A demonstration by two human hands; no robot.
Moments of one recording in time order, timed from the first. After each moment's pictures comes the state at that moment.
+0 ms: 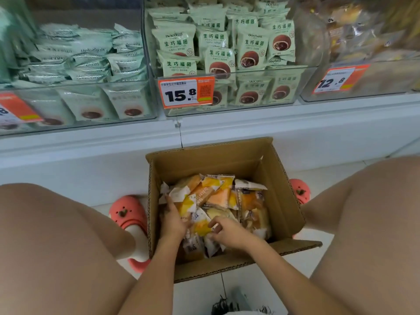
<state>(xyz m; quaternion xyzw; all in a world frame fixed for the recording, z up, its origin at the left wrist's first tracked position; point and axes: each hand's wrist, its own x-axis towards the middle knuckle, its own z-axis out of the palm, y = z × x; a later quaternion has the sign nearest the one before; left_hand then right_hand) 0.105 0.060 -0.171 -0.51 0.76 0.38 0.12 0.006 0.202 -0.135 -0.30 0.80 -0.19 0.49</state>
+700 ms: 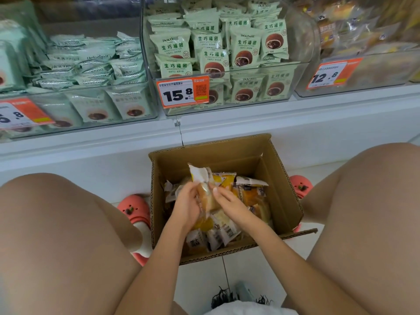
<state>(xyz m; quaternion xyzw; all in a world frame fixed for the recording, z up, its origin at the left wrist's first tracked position) 0.077 0.082 -0.102 -0.37 0.39 0.84 -0.11 -0.005 0.193 -0.096 -0.24 0.72 -0.46 0.46</state>
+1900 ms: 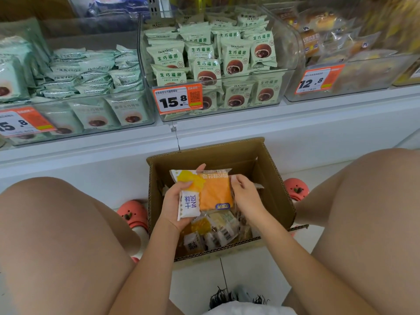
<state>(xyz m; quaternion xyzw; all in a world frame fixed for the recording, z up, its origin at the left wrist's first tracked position) 0.090 0.078 -0.071 -0.17 0.26 0.95 -0.09 -0.022 0.205 -0.064 -0.14 0.79 -0.50 0.31</state>
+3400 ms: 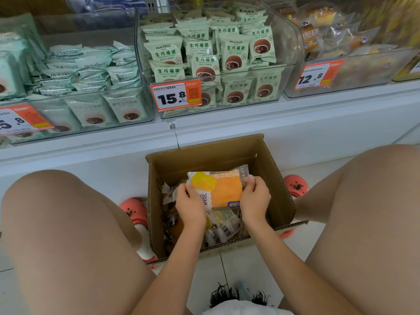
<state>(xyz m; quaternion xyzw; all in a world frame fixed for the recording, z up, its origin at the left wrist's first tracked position) 0.067 0.124 -0.086 -0.54 0.58 0.54 -0.29 -0.012 0.212 -0.078 -0.03 0.83 -0.55 0.06</state>
